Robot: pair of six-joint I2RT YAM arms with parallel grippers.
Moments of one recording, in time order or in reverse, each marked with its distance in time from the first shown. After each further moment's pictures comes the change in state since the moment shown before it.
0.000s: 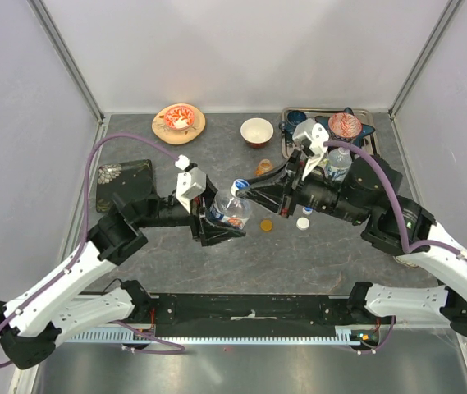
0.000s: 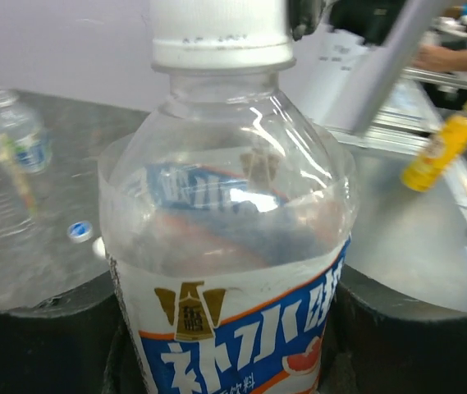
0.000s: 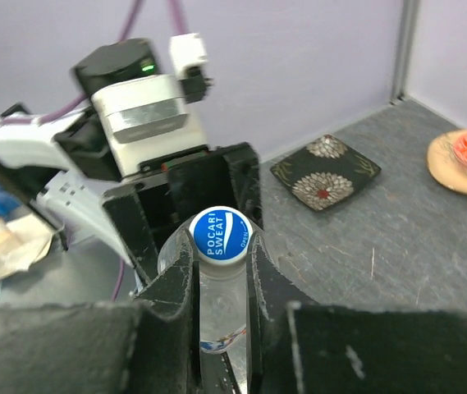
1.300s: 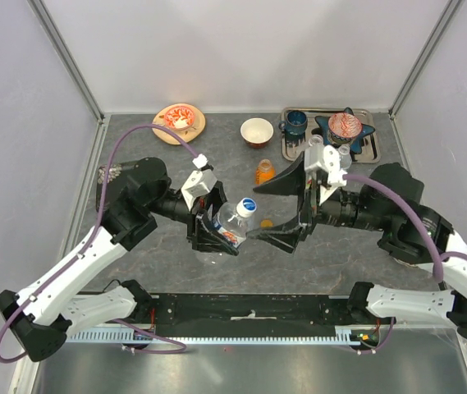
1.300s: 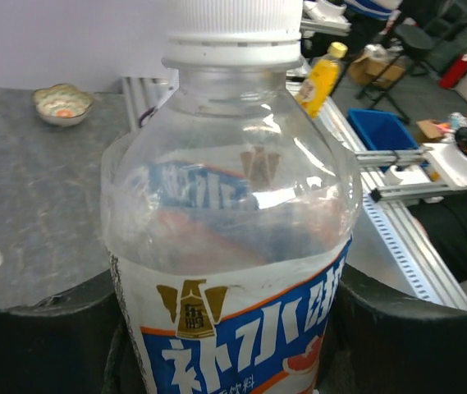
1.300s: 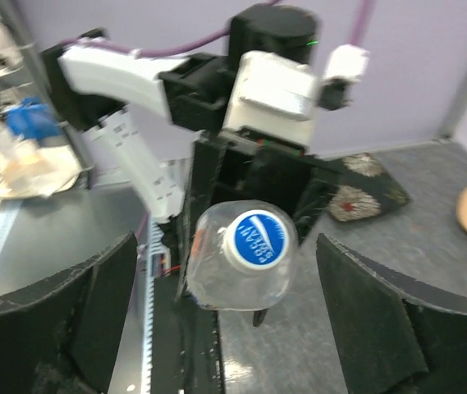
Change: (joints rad) left arm 0.101 0.135 0.064 0.021 0.583 -0.082; right arm 0.005 -0.097 -0.032 -0.035 -0.312 -0.207
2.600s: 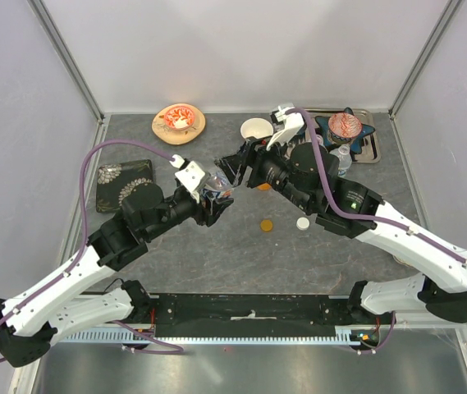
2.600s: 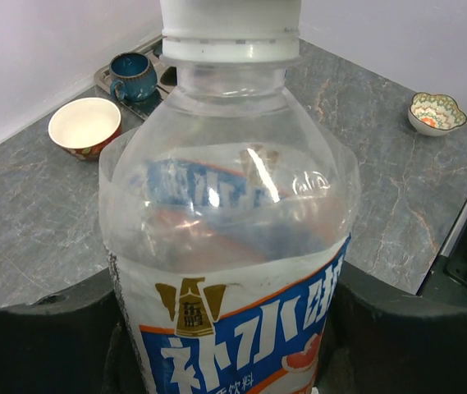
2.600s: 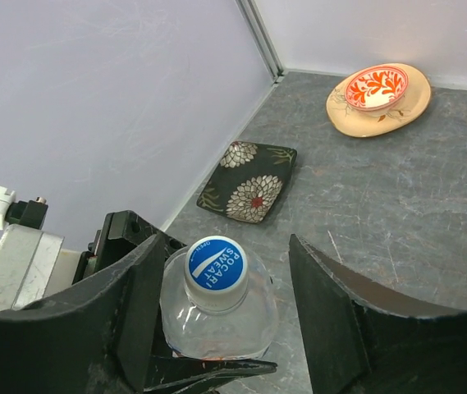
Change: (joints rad) left arm -0.154 -0.160 -0.104 -0.117 -1.224 0.224; right arm 0.002 0.296 0.098 0.085 0.736 0.426
